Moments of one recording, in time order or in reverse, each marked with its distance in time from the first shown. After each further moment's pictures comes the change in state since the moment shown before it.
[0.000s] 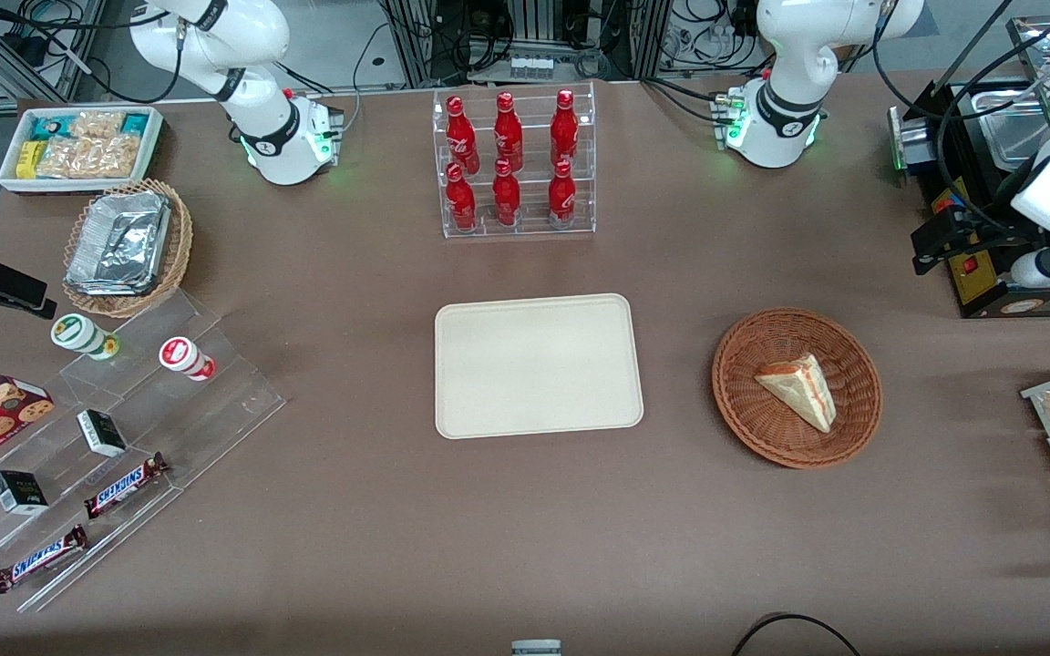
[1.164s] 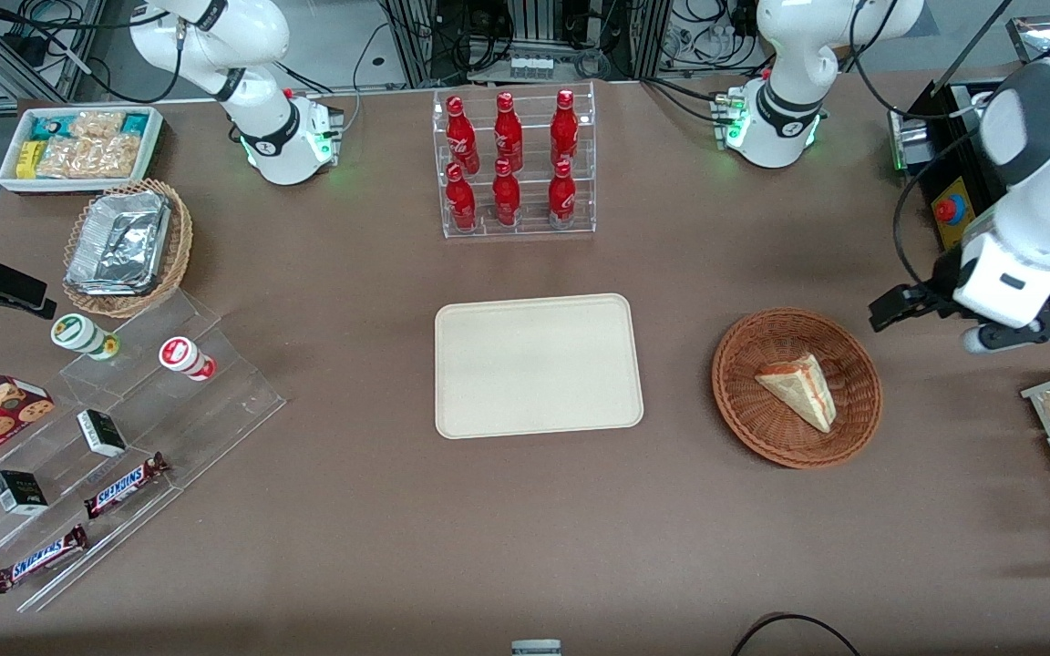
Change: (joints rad) arm -0.001 -0.038 0.063 -0.499 -0.055 0.464 -0.231
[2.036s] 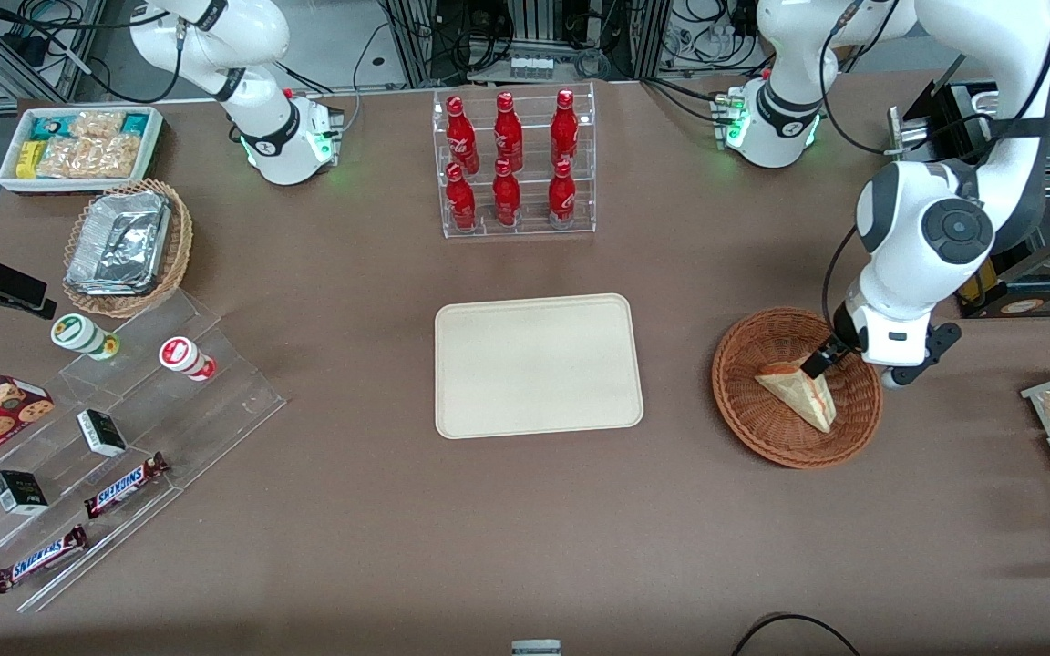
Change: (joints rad) arm -0.018 0.138 -0.071 -0.220 0.099 0.425 -0.518
